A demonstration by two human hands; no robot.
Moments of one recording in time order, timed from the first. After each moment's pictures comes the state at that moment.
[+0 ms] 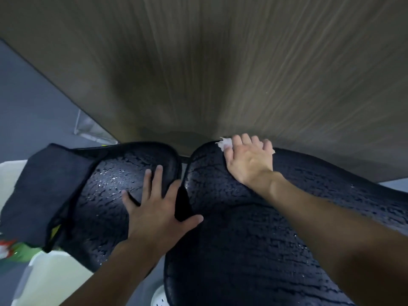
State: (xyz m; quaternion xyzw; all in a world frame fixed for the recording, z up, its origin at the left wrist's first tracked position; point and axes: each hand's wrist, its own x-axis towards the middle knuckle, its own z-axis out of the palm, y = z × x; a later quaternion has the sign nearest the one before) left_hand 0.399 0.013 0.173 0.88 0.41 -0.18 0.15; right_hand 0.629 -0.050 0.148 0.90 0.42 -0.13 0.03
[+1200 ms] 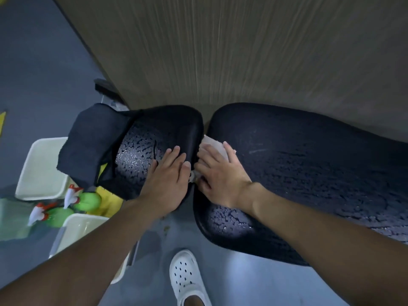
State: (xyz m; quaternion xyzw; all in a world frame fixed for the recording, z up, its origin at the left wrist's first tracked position) left_hand 0.322 -0.006 0.178 0.88 0.38 -0.09 0.28; right_hand 0.460 -0.104 0.149 0.75 0.66 -0.11 0.04
